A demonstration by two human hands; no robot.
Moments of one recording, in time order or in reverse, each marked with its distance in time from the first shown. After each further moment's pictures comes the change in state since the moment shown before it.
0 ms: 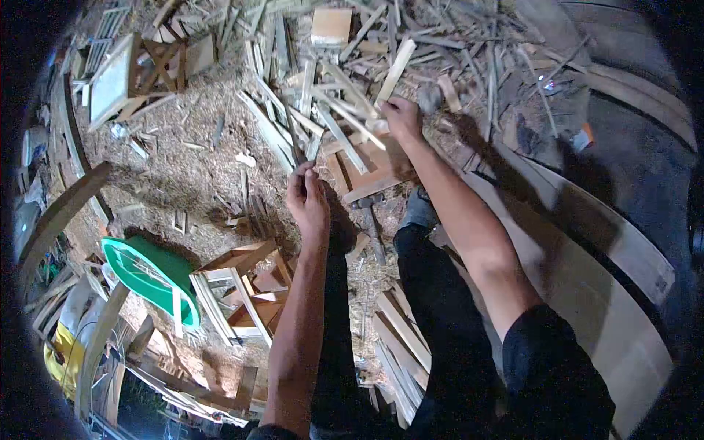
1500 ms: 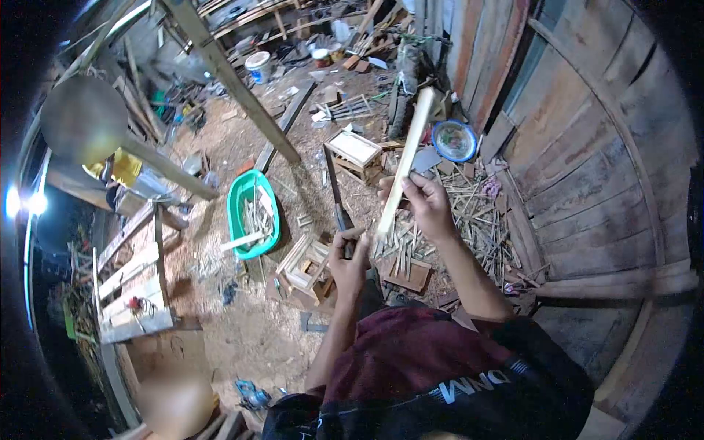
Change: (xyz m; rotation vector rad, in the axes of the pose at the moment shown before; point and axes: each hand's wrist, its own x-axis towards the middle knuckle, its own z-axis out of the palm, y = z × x) left_hand -0.582 0.537 -0.039 -0.378 0.422 0.542; right_hand -0.579 -0.609 -0.424 0.744 -1.073 -0.682
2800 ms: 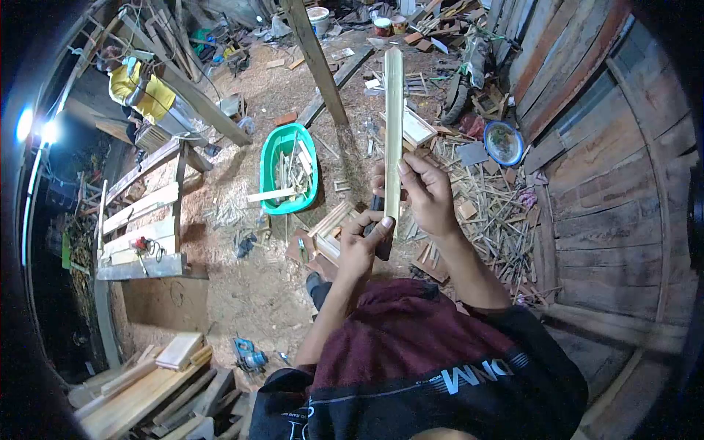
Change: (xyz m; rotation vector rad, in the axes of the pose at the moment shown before) left_hand 0.055 0.062 -0.153 -0.066 -0.101 -0.107; right_hand 0.041 0.074 0.195 0.006 -0.243 0.050
